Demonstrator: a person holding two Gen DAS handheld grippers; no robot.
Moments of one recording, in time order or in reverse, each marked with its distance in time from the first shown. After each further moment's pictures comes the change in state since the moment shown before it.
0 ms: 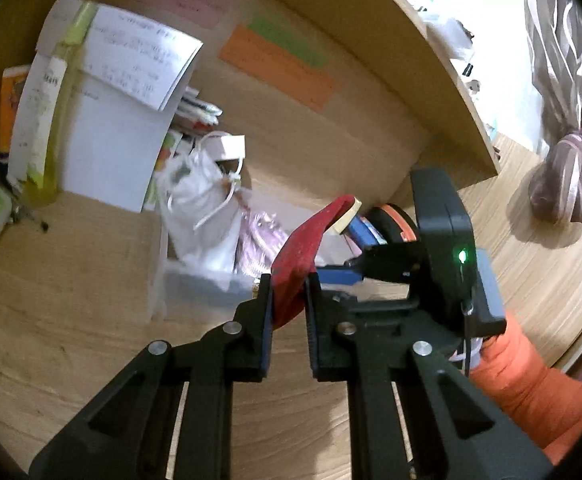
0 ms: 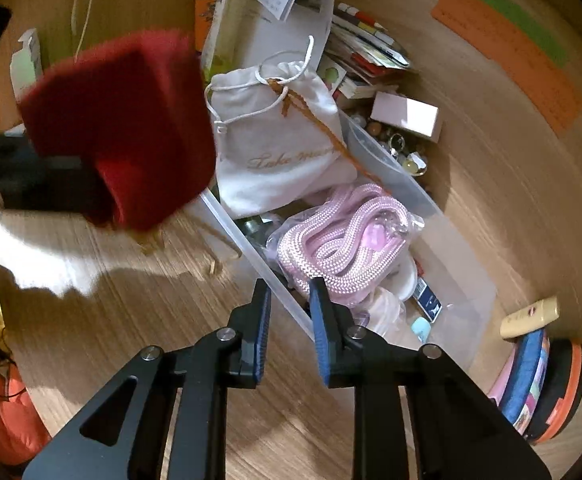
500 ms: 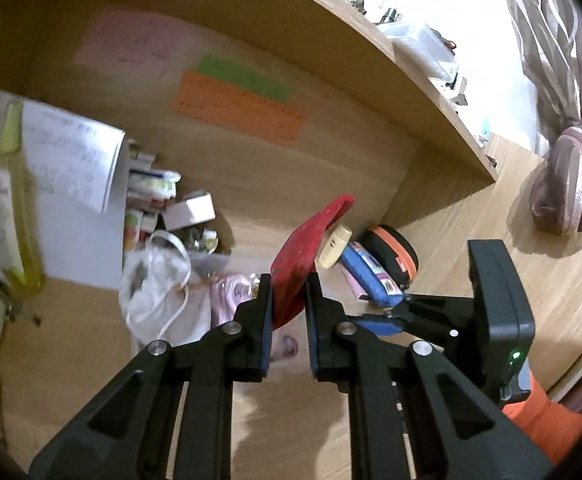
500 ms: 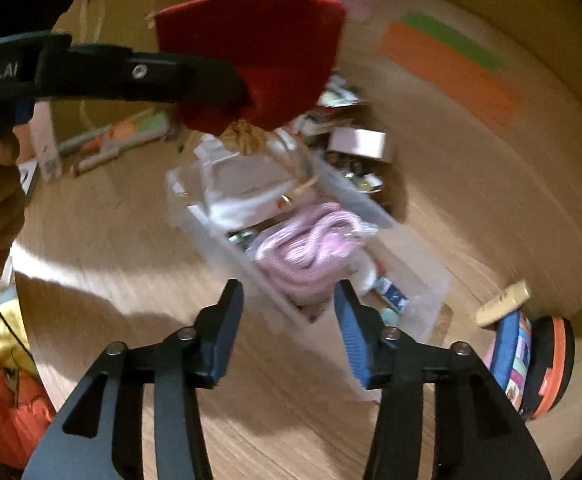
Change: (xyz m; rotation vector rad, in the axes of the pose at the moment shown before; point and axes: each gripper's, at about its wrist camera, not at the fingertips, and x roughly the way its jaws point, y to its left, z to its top) left arm 0.027 -0.045 0.070 0.127 -0.030 0.025; right arm -0.055 -0.019 -0.023 0.097 -0.154 -0.060
